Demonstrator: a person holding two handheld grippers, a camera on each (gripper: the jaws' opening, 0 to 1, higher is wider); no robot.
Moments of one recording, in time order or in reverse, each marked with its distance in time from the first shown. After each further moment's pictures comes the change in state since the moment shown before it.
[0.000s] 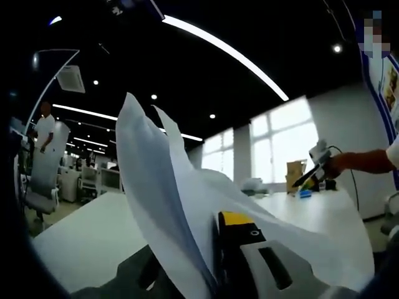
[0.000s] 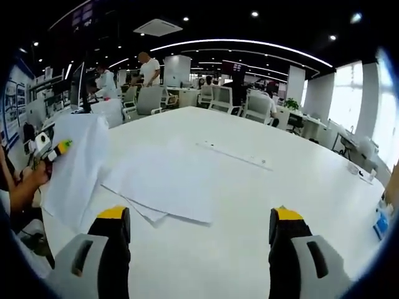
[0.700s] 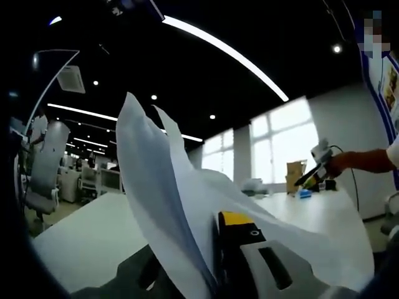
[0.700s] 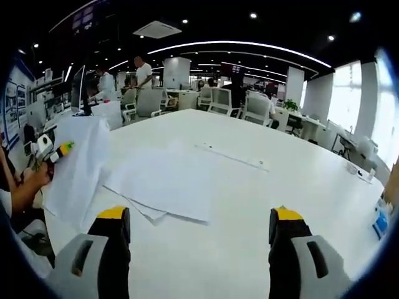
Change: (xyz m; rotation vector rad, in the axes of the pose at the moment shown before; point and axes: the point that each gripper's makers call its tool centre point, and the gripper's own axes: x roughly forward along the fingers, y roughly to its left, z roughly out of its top) left arm 0.000 -0.001 0.001 0.001 -0.004 0.001; right arm -0.012 -0.004 0.003 0.002 -0.019 0.000
